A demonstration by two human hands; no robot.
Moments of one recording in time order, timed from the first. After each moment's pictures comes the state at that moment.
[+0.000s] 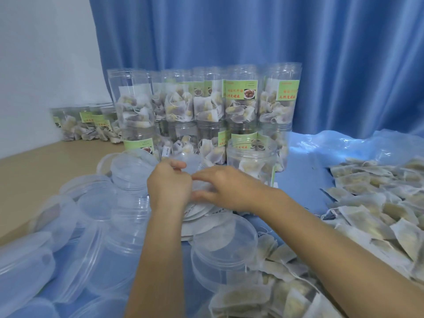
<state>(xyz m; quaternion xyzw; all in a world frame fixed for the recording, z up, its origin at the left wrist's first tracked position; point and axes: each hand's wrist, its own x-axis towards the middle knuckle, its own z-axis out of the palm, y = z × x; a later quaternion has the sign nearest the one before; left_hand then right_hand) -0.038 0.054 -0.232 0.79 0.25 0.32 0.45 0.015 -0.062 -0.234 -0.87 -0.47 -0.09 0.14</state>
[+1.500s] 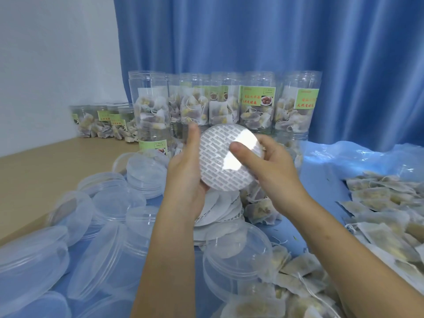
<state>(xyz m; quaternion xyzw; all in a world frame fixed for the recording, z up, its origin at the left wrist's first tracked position) -0.058 0.040 -0.201 0.52 0.07 0.23 0.82 -0.006 -0.084 -0.209 -0.68 -0.27 -0.08 0.68</state>
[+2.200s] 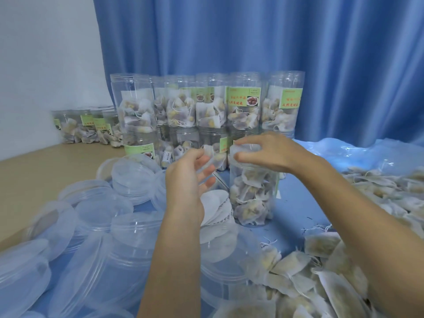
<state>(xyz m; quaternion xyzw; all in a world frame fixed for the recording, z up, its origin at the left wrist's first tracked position) -0.043 0.023 -0.204 0.48 0.11 0.24 0.83 0.062 -0.119 -0.178 -0.95 -0.24 -0.10 0.19</state>
